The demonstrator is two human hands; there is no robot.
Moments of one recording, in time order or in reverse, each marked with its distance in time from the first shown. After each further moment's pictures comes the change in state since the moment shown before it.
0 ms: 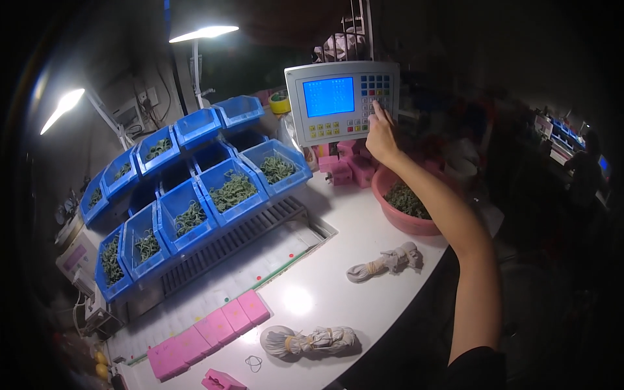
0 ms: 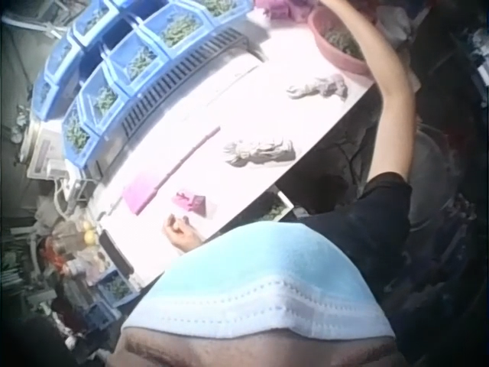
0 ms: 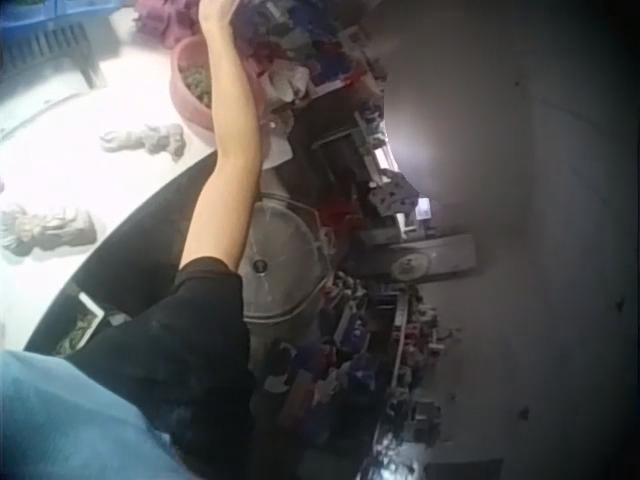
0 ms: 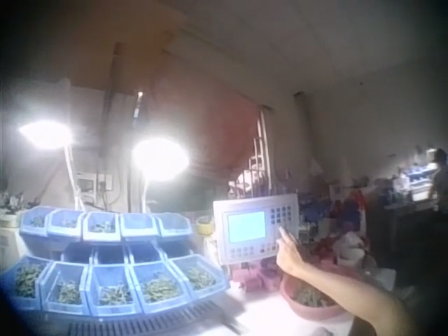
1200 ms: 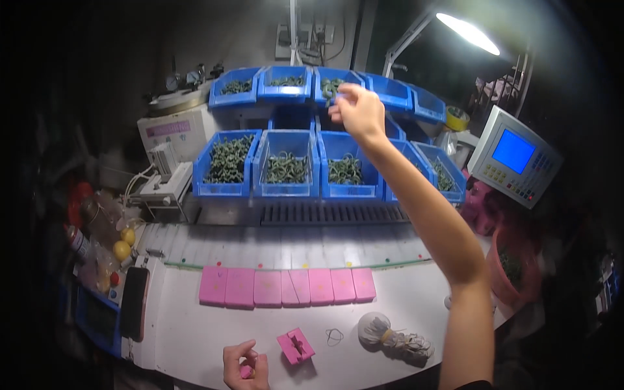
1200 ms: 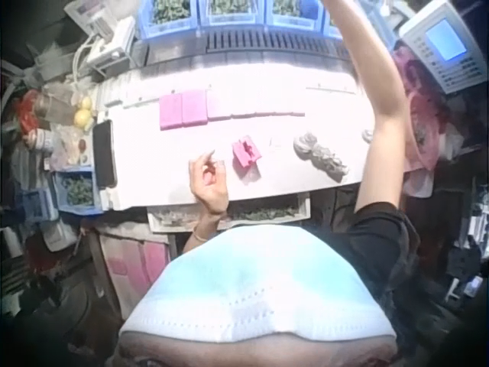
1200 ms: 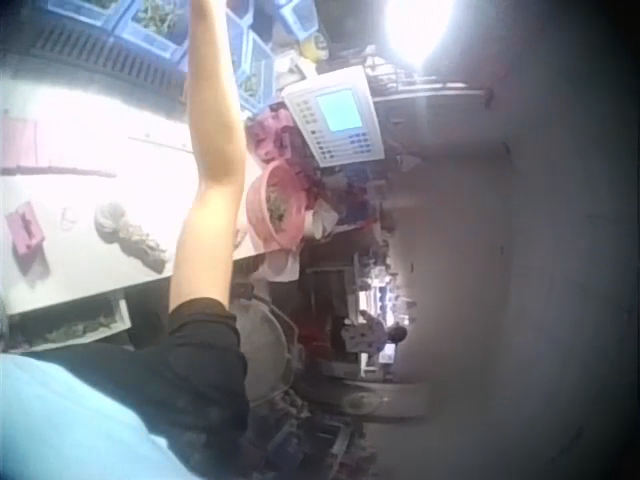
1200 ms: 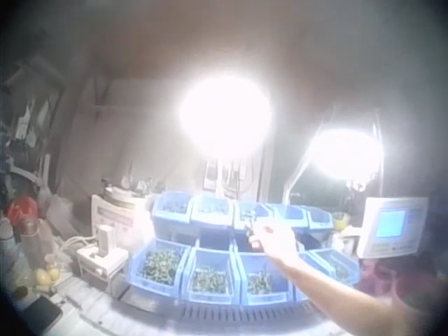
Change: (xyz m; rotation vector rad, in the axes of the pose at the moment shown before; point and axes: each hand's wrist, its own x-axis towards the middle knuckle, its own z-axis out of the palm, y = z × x) left_hand 0.007 0.061 0.000 -0.248 0.137 0.221; right_hand 0.079 -0.420 0.038 1.399 -0.323 0.182
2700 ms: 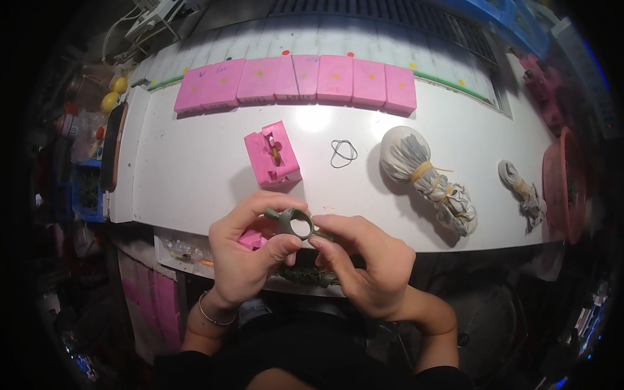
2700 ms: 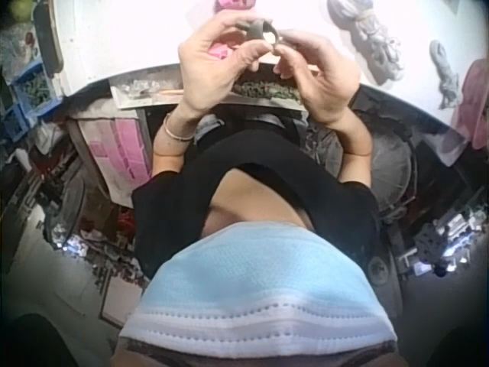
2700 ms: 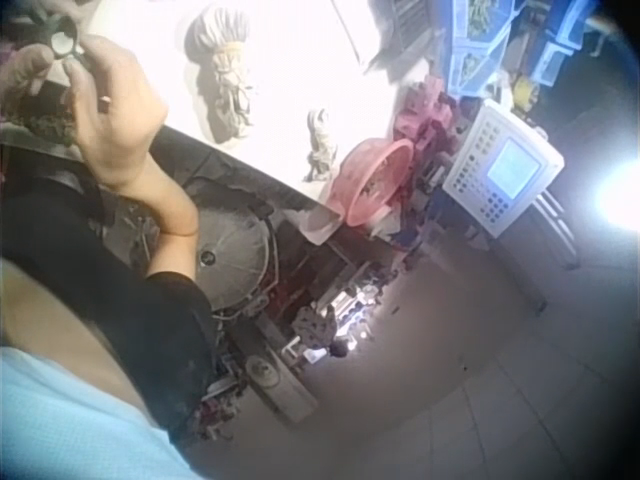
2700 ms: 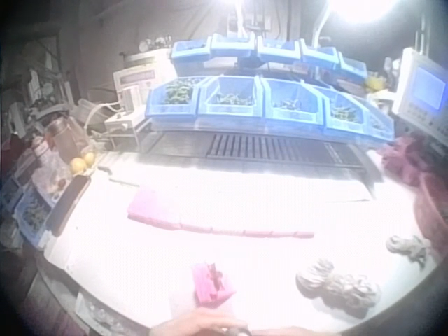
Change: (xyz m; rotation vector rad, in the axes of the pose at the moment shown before) left_hand -0.021 0.030 0.016 -0.439 -0.578 -0.531; right_hand -0.385 -0.115 -0.069 0.228 -0.383 0.672
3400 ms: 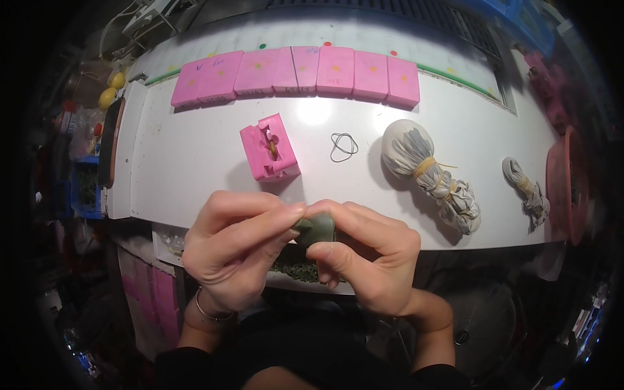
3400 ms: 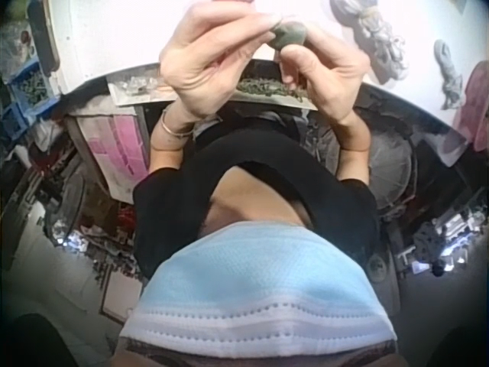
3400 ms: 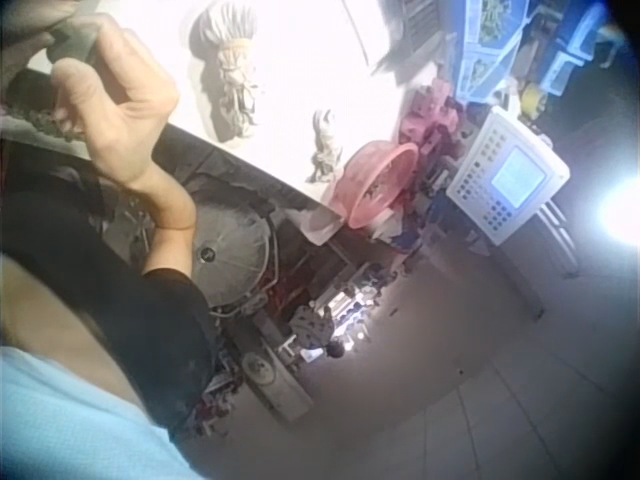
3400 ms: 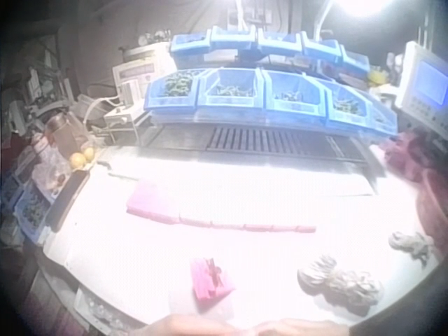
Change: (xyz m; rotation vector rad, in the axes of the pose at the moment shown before) left_hand 0.005 0.015 0.004 0.548 0.087 0.575; right_hand 0.012 -0.015 -0.012 0.324 -0.189 0.170
